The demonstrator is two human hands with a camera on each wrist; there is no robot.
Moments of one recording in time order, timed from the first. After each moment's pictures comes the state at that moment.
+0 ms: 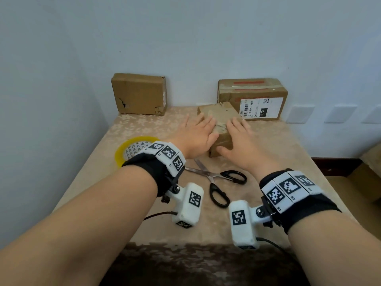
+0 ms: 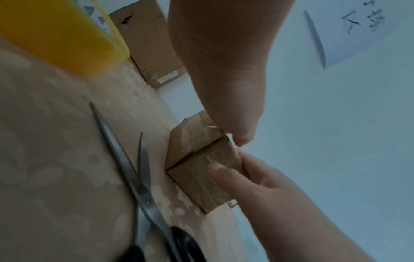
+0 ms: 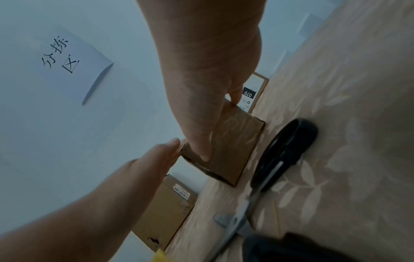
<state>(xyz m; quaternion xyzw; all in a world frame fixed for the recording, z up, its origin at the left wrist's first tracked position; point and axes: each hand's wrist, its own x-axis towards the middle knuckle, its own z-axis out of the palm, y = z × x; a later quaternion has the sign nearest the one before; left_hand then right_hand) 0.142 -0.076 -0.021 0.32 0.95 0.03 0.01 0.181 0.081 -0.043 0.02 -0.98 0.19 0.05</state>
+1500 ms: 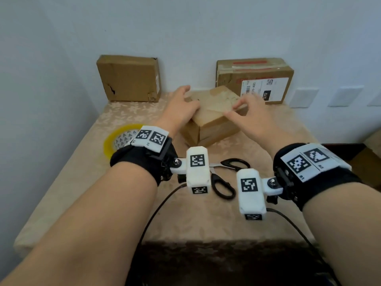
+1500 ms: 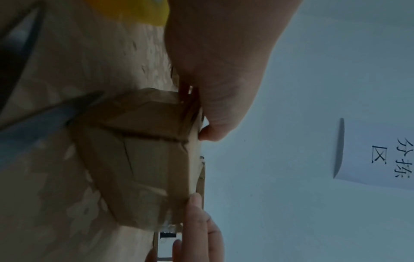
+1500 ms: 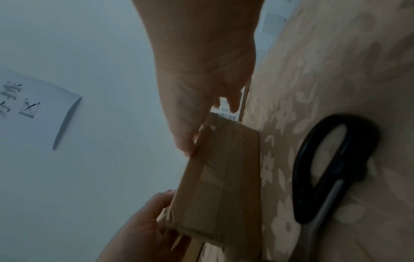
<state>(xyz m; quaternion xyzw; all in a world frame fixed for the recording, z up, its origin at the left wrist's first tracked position) 0.109 -0.082 -0.027 0.08 0.85 0.52 -0.01 0.166 0.093 -0.036 -0.05 -0.90 0.41 0.12</state>
